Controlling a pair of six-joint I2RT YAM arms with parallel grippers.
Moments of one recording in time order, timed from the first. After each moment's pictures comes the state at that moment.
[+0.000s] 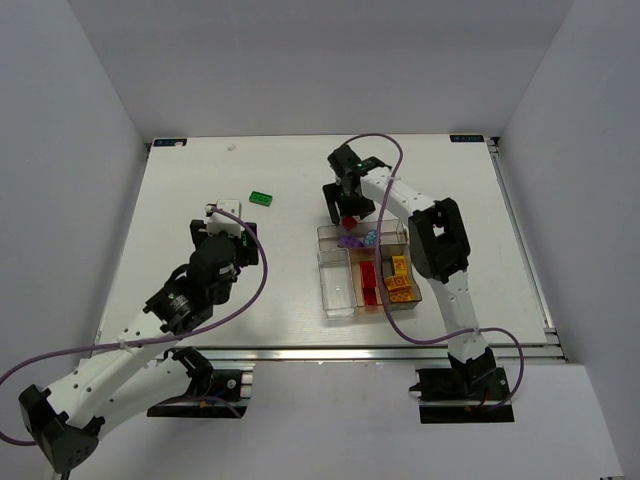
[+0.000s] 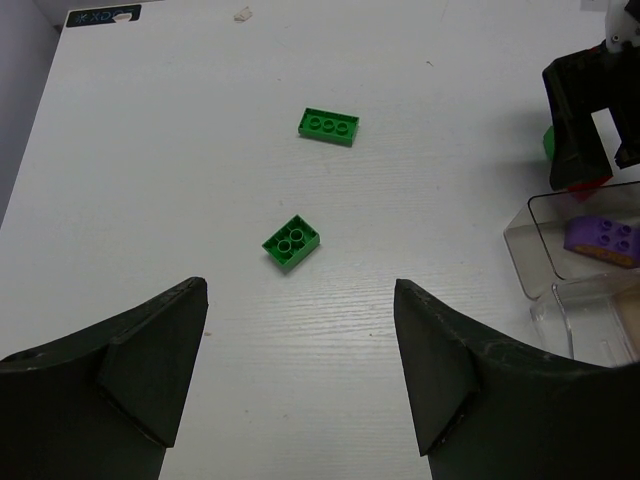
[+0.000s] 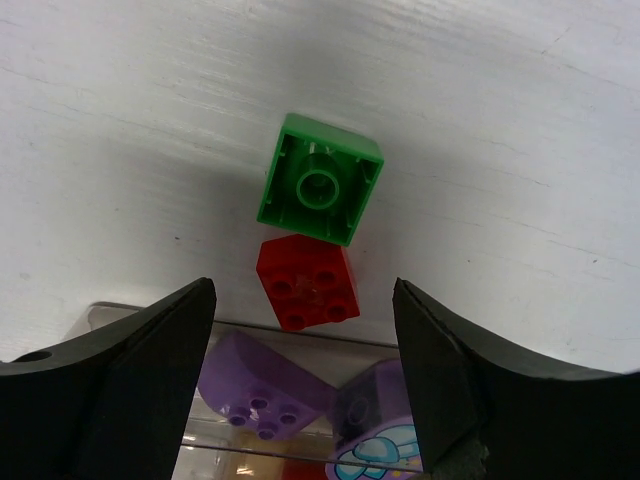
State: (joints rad) left arm -0.74 0.77 0.73 -0.28 -0.70 -0.14; right arm 0.57 2.32 2.00 -0.86 0.08 0.20
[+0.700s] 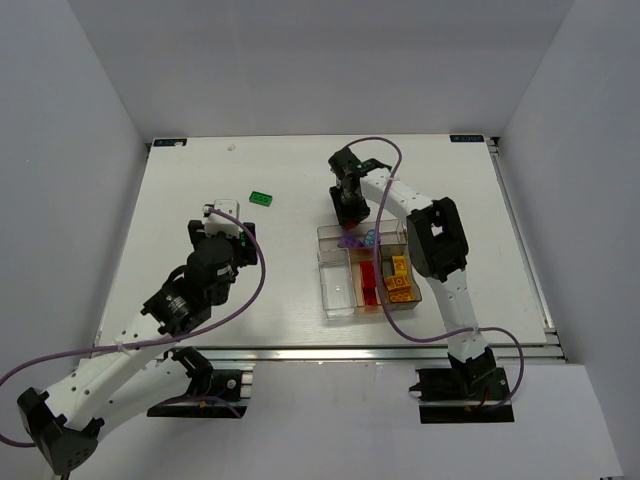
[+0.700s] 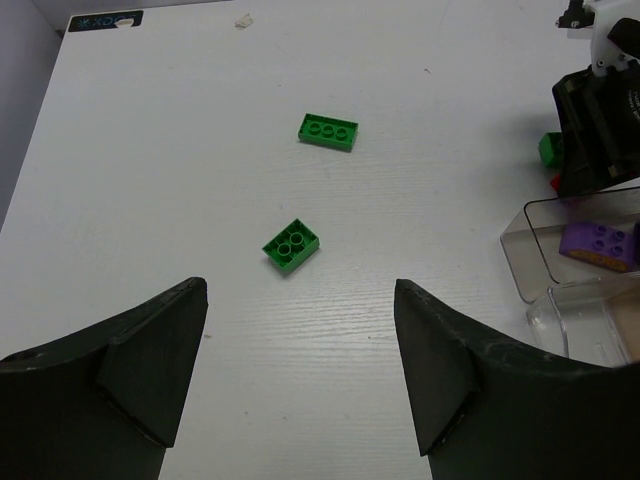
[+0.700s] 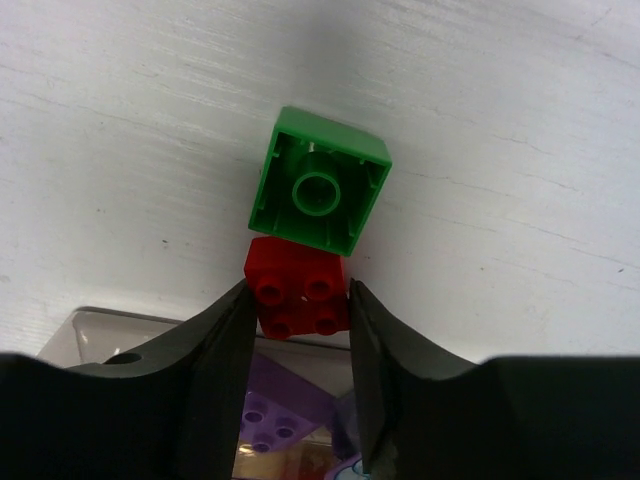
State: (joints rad) left arm -0.74 0.75 0.73 -0.28 -0.70 -0.14; right arm 0.56 2.35 2.00 -0.87 0.06 0.20
